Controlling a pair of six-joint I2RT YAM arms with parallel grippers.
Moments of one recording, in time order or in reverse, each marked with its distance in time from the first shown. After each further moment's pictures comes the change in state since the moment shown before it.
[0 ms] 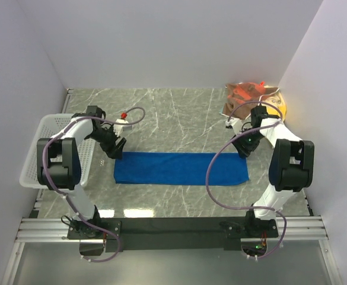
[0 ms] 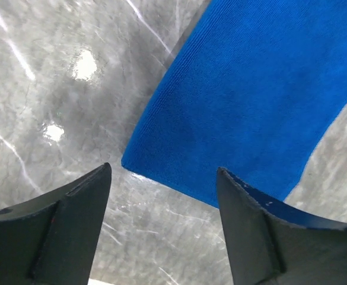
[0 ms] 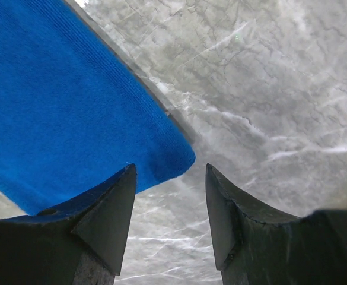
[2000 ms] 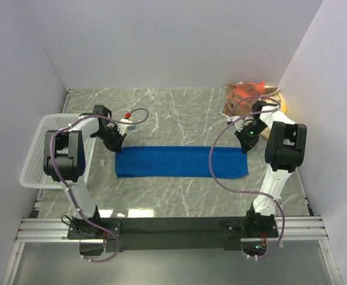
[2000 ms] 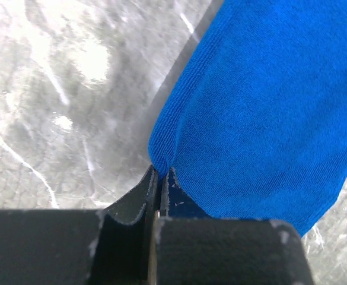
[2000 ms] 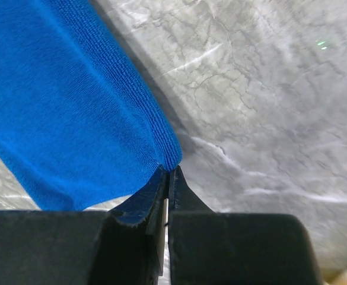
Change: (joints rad) left arm -0.037 0.123 0.037 0.109 -0.093 -0.038; right arm -0.053 0.305 0.311 -0.241 -0.055 -0.129
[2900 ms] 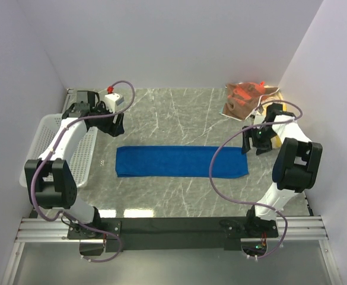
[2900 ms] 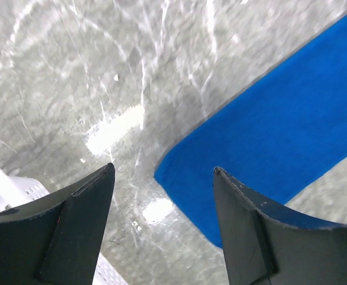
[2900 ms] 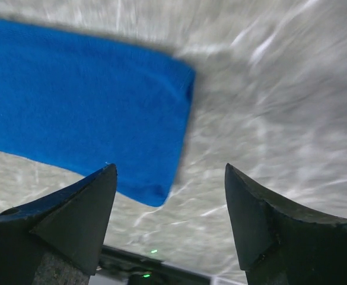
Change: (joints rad) left arm 0.008 -0.317 0.017 0.141 0.005 -0.428; right arm -0.093 -0.286 -0.197 0.140 0.045 0.761
